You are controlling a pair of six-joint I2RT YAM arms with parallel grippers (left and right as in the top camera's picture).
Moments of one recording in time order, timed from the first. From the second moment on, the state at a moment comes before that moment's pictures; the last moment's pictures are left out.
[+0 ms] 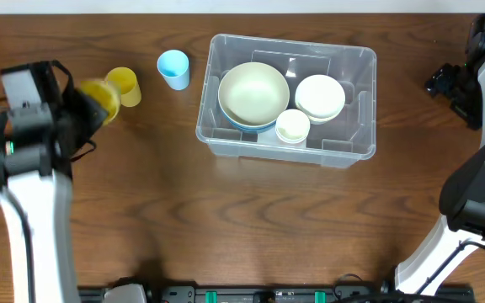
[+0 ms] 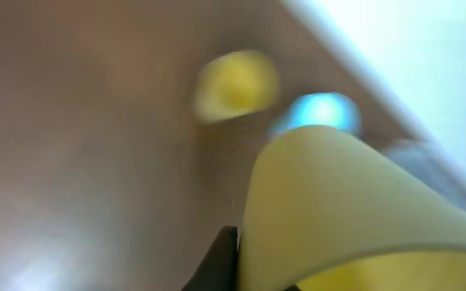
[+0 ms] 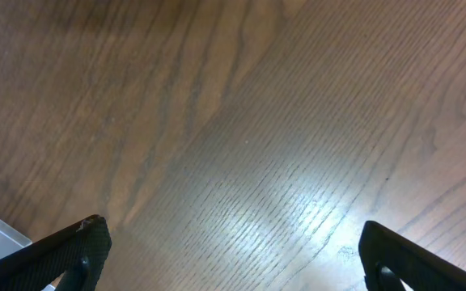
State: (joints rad) left arm 0.16 1.23 1.38 -0.93 0.06 -0.59; right arm -0.30 2.06 1.91 -1.27 0.19 0.62
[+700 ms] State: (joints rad) left arm -0.62 1.56 1.39 -0.54 0.06 -0.37; right arm -0.30 2.06 1.91 -1.27 0.19 0.62
